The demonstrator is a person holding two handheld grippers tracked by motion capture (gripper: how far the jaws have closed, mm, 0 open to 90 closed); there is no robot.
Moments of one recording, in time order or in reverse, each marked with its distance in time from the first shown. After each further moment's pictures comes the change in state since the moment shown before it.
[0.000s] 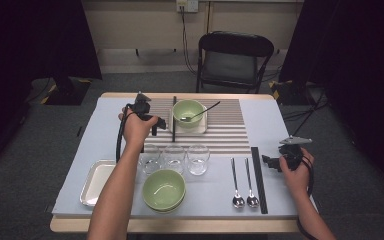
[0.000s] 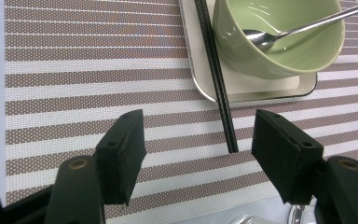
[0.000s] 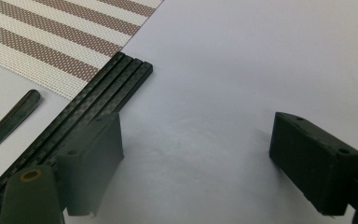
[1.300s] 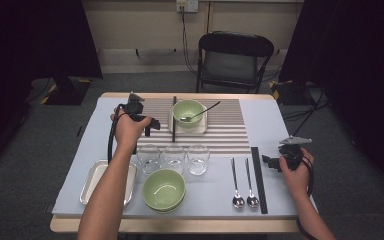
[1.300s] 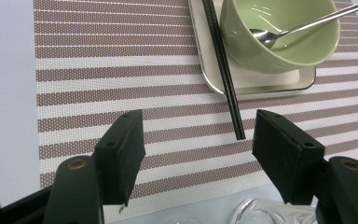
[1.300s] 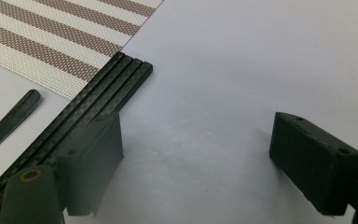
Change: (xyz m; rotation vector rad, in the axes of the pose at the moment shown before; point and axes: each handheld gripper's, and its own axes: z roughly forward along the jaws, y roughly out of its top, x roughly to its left) left arm 0.010 -0.005 -0.019 -0.012 -0.002 0.008; right arm 0.000 0.000 0.000 0.000 0.000 0.001
